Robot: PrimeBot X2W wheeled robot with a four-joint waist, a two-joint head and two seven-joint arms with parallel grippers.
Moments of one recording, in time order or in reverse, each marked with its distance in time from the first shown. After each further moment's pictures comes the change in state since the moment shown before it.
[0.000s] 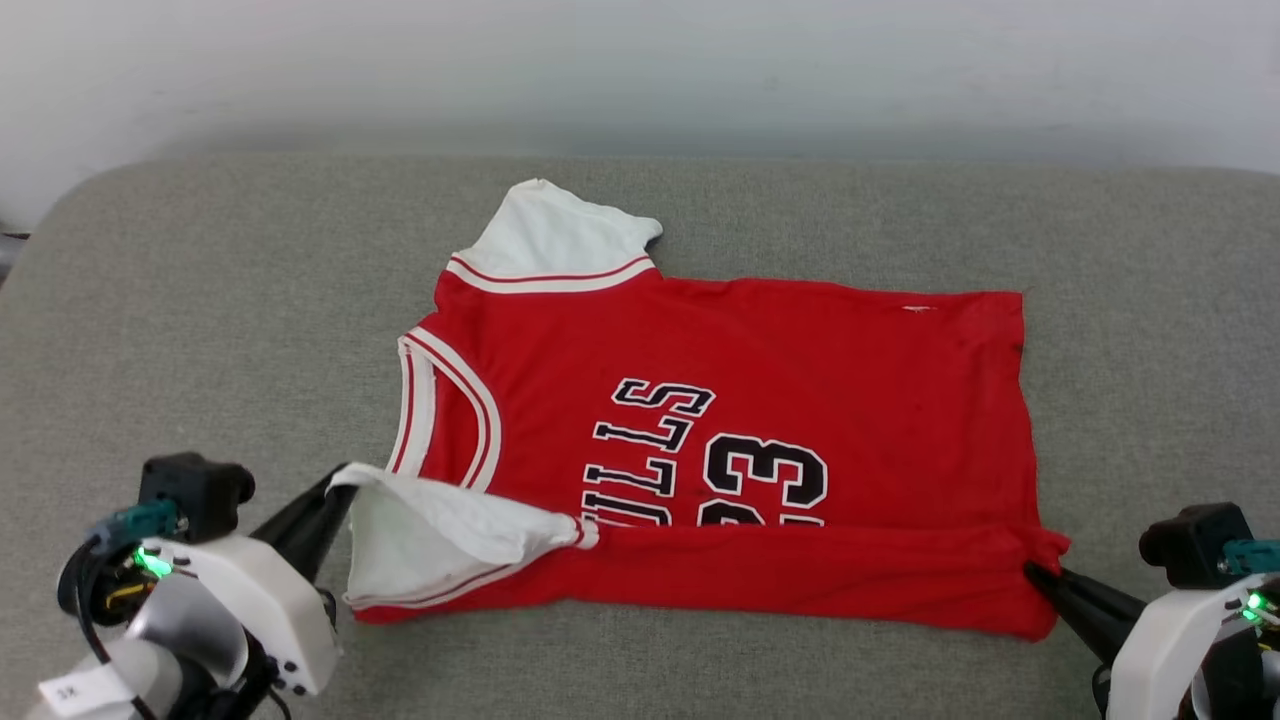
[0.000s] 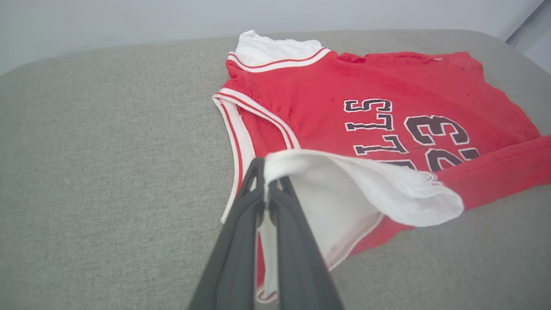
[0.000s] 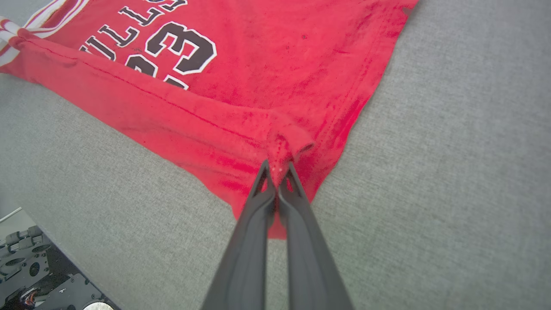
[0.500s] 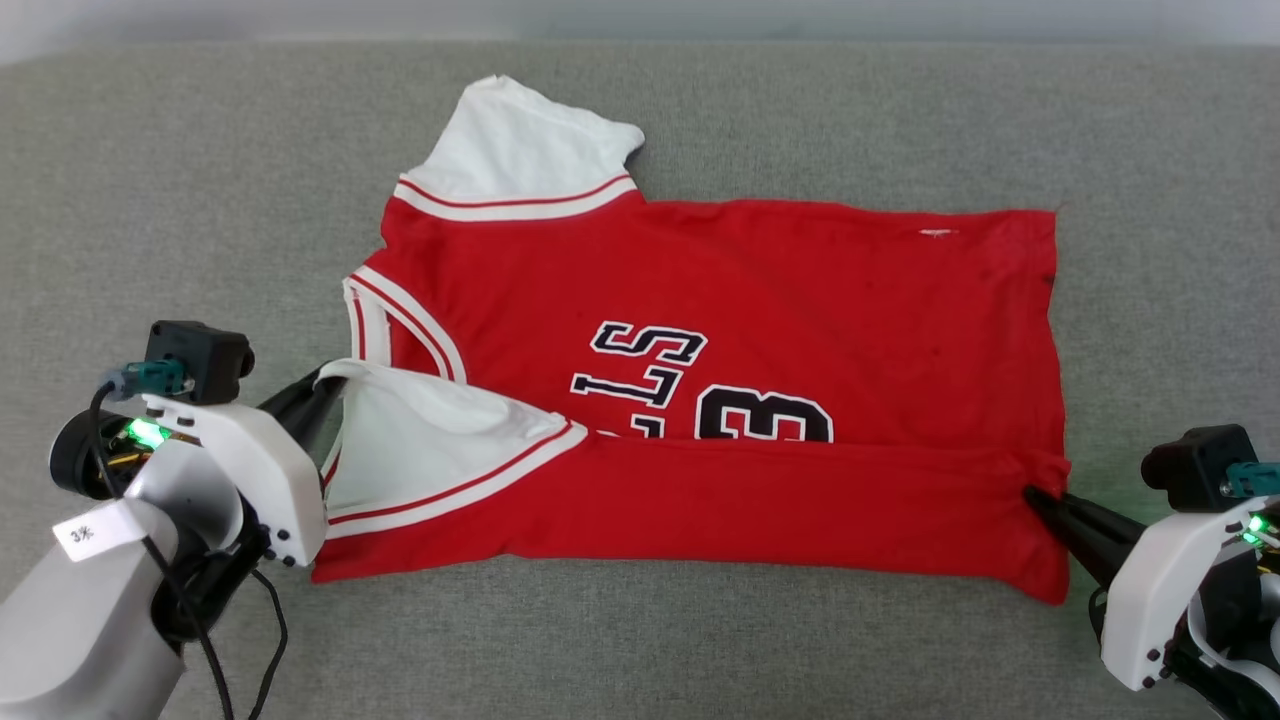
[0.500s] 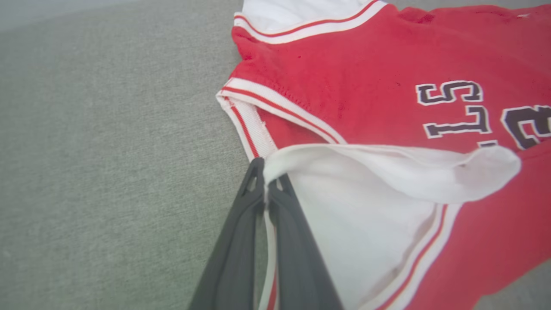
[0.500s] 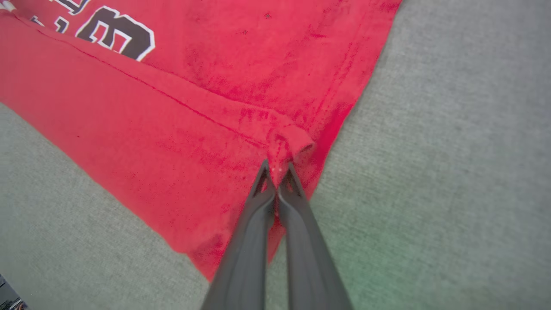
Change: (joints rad) left arm -0.319 -0.058 -0.053 0.294 0.044 -0.119 0.069; right arm -0.146 0.012 0.012 0.047 0.001 0.000 0.016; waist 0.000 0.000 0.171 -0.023
